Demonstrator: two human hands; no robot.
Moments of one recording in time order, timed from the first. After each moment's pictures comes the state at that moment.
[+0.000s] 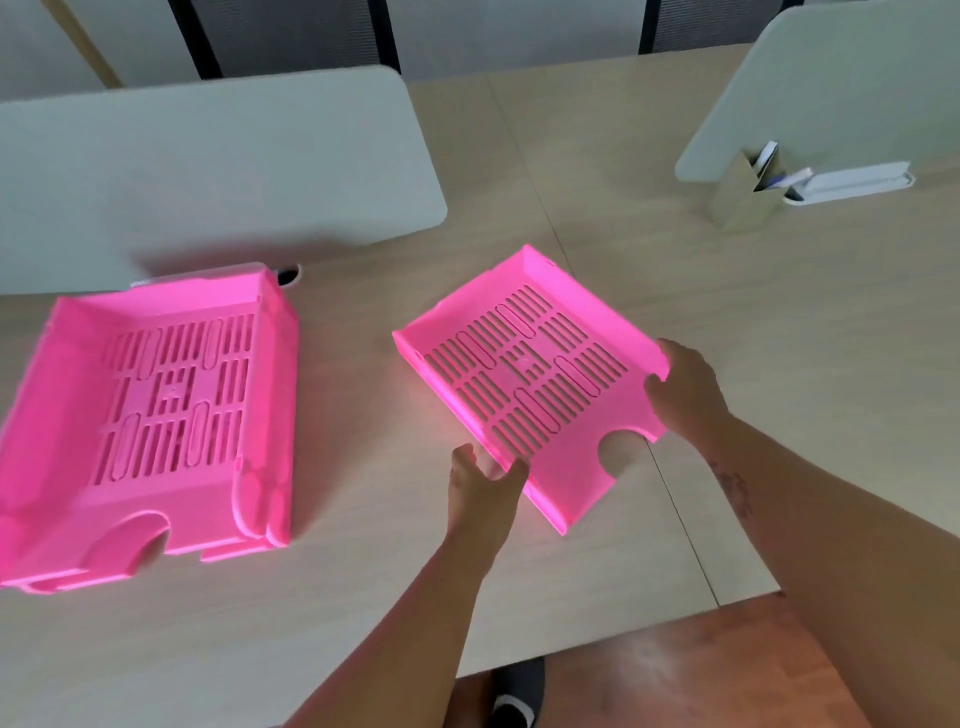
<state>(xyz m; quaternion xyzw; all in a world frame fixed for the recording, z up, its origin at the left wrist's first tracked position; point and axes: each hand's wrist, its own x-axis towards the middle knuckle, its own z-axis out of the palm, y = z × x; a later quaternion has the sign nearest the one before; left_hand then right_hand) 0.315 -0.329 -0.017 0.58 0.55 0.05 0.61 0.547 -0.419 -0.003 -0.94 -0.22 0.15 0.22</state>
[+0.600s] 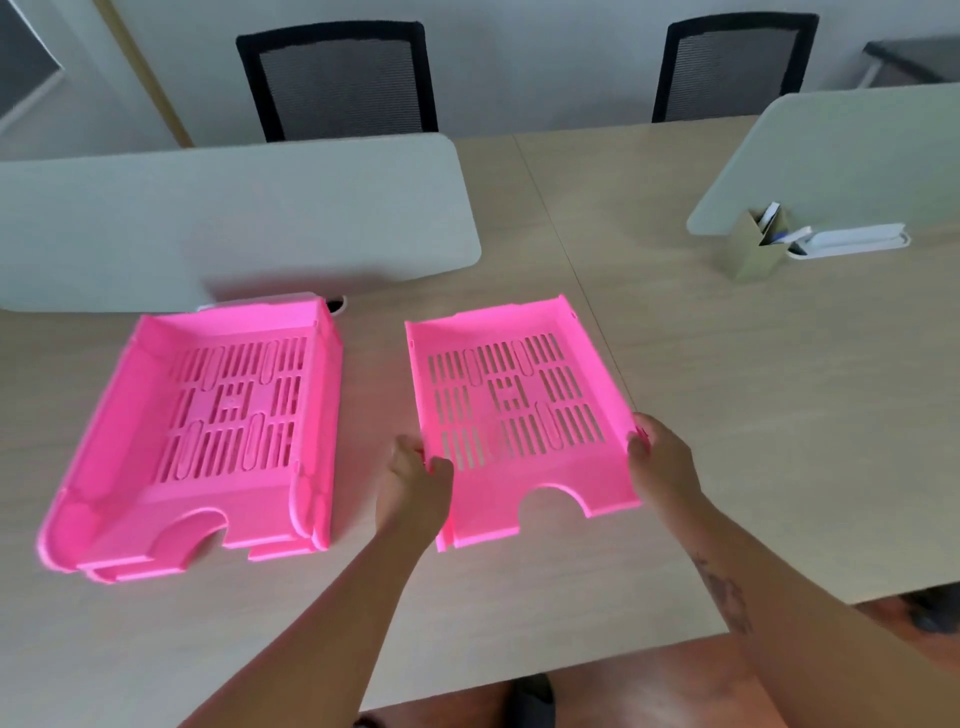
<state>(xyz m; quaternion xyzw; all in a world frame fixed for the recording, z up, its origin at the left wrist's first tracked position) 0.252 -0.261 0.012 0.71 0.55 0.12 0.43 0.460 -0.422 0.001 -0.90 -0.23 0.16 0.32</state>
